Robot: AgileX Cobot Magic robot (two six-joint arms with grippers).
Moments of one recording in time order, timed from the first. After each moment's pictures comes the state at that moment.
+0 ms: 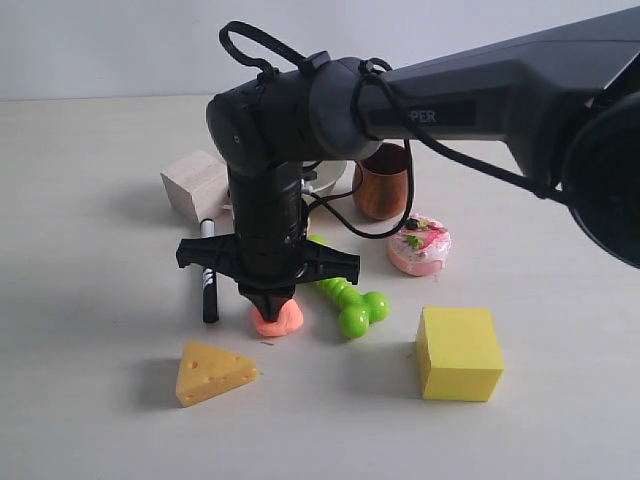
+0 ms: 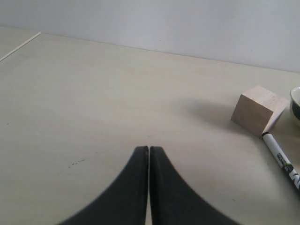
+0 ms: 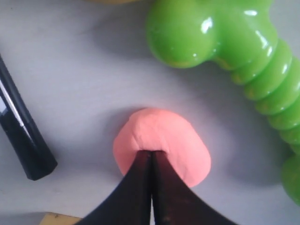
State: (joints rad) left arm 0.02 0.01 0.00 0.10 0.37 -0.22; right arm 0.83 2.26 -1.66 0.07 1.05 0.93
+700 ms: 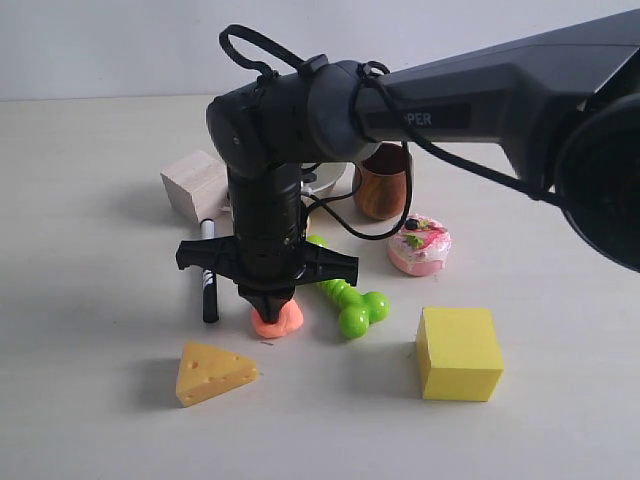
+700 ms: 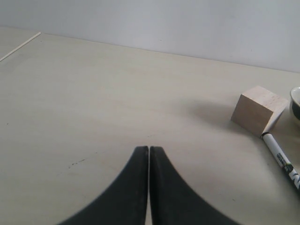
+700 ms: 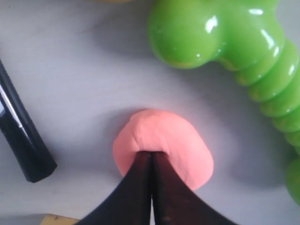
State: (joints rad) left arm 0.02 0.01 0.00 0.10 0.37 -0.22; right arm 0.83 2.27 -1.67 0.08 1.05 0.92
